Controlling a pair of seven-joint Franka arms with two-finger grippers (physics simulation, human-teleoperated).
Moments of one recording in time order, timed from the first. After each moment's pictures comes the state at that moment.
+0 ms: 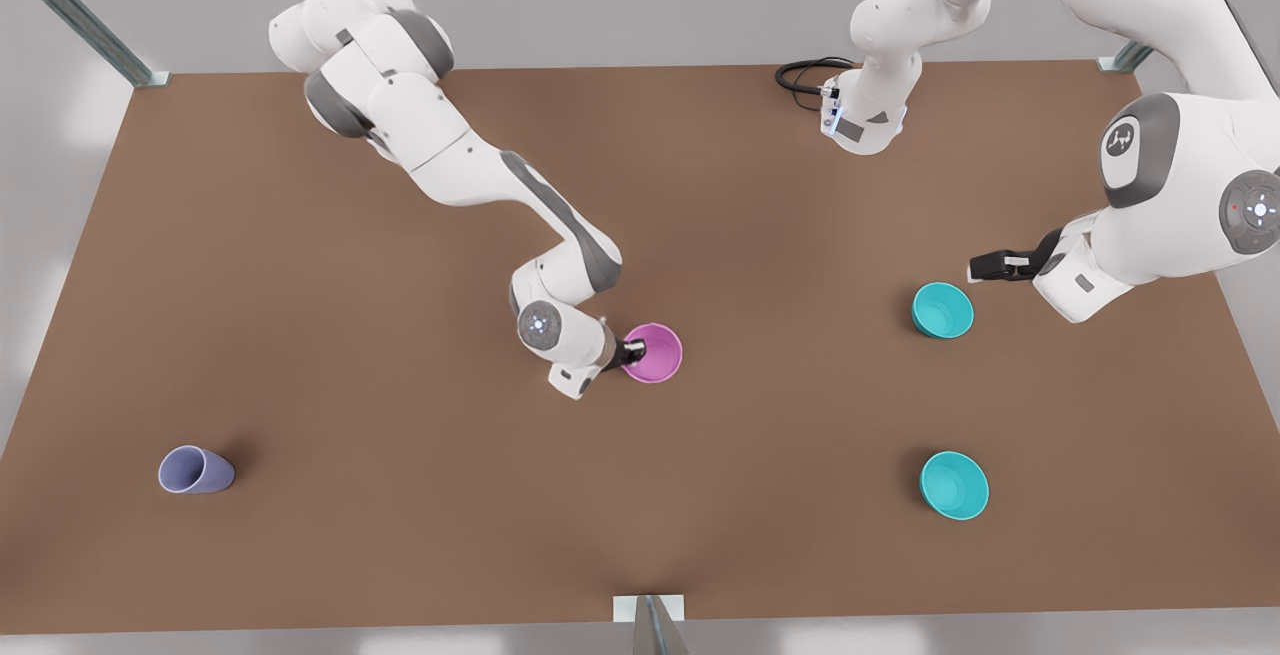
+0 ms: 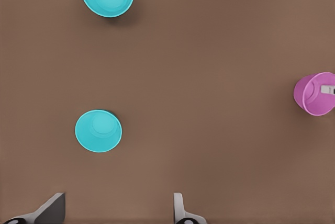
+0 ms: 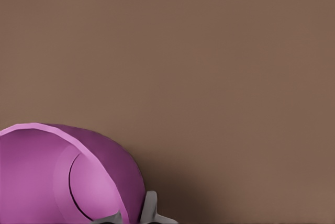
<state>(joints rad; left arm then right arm) 0.28 0.25 -0.34 -1.38 -0.03 1.37 -0.05 0.51 0.88 0.18 -1.44 0.34 2.42 0.22</state>
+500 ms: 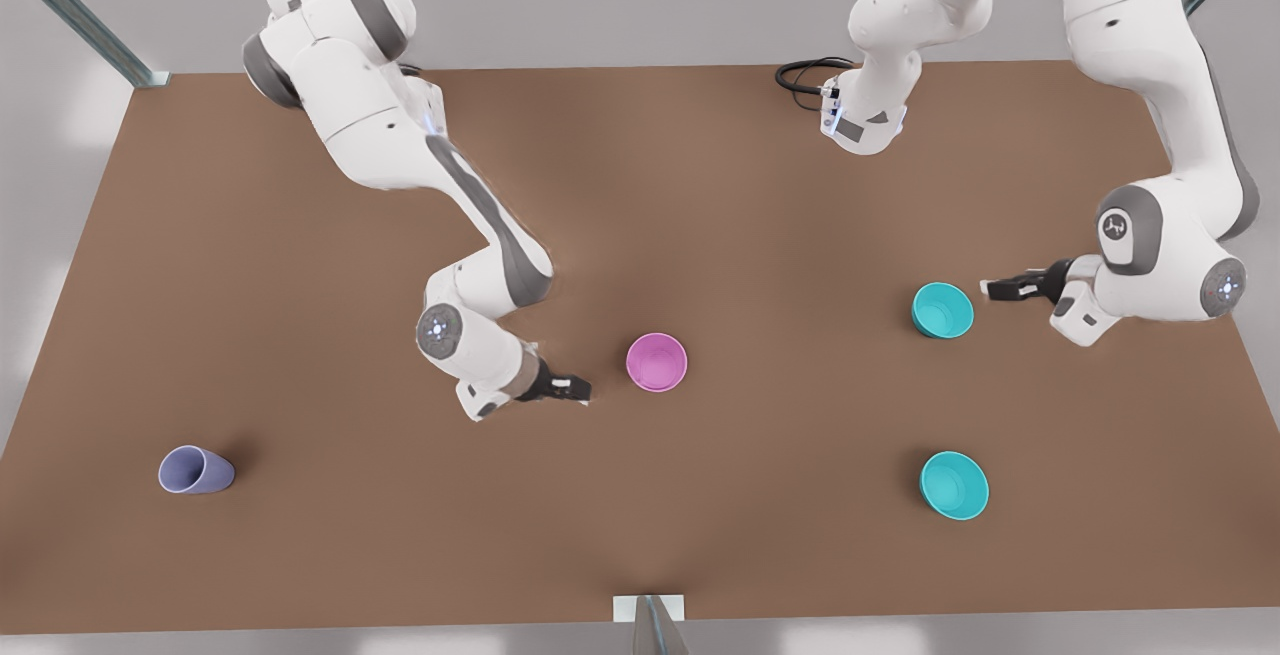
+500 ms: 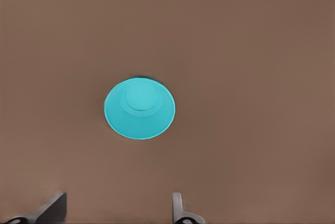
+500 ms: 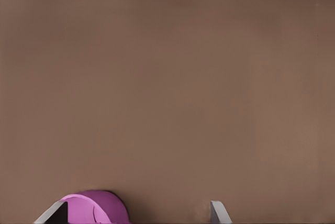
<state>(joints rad) 0.15 0.25 0.11 -1.87 -0.13 1.63 0.05 0.26 0.65 0.18 -1.51 0.27 2.32 0.44</state>
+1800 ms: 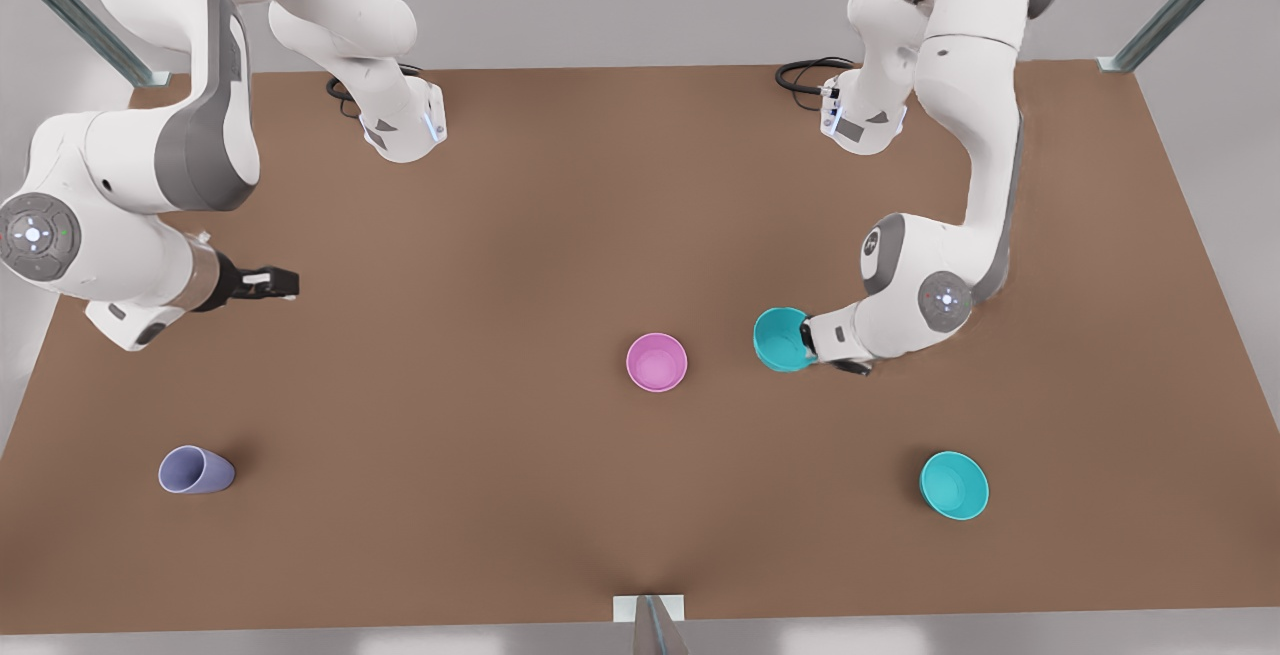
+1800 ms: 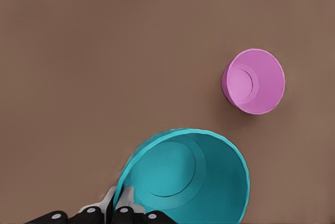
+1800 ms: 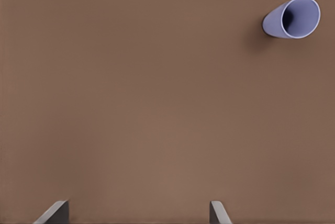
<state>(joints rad) -0.46 0.47 0.07 -1.61 -0.28 2.03 0.39 -0.10 0.30 0.18 -1.26 -0.07 1.30 -0.01</state>
